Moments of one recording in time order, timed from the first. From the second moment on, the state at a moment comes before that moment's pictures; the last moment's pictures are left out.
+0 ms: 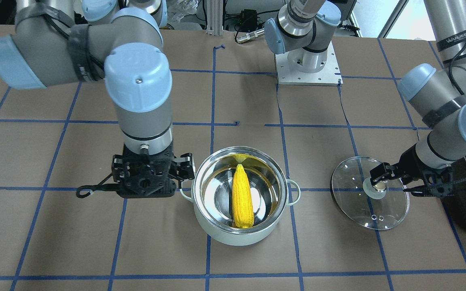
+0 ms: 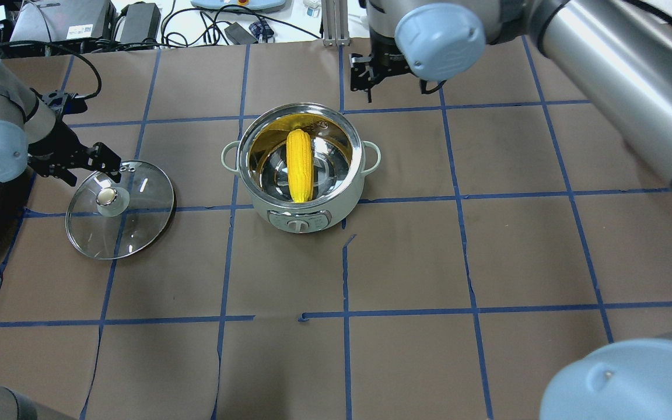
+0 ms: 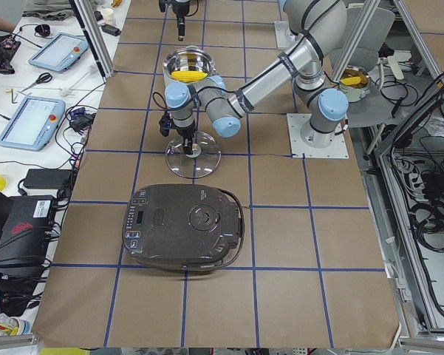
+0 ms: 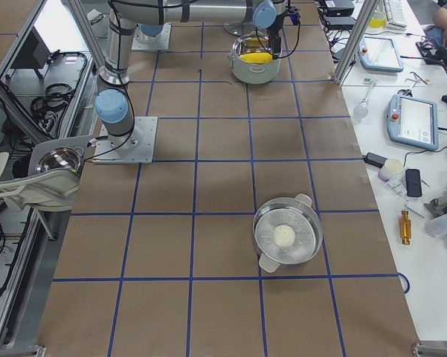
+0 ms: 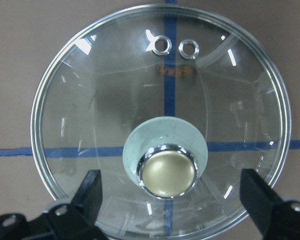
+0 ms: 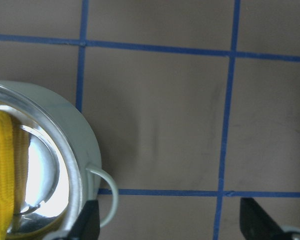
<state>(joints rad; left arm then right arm) -1.17 -1.87 -1.75 -1.11 1.56 0.36 1.77 -1.18 1.29 -1.74 -1.65 0.16</state>
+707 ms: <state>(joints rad) -1.50 -1.64 -1.53 -1.48 1.61 0.11 1.61 -1.39 1.42 -1.60 -1.63 0.07</state>
